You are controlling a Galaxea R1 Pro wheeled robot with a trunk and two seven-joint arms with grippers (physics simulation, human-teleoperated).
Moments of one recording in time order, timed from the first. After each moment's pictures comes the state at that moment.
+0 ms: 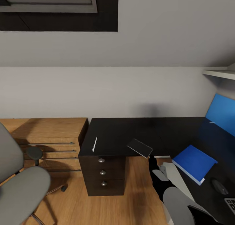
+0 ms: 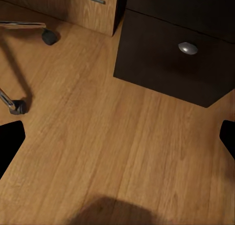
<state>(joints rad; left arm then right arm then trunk) -0.26 0.00 -1.18 -0.14 1.47 -0.71 0.09 -0.77 0.12 -0.36 -0.26 -1.13 -0.24 0.03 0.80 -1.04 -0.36</state>
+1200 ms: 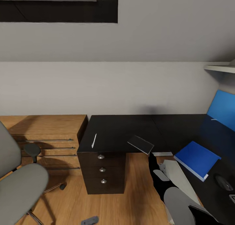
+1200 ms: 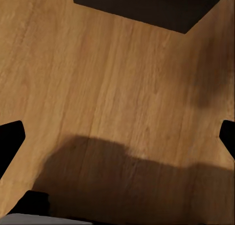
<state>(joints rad) -0.31 0.10 -1.18 -0.68 1.32 -0.19 0.53 -0.76 0.12 -0.36 -0.27 -1.13 -0.20 0.11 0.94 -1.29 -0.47</state>
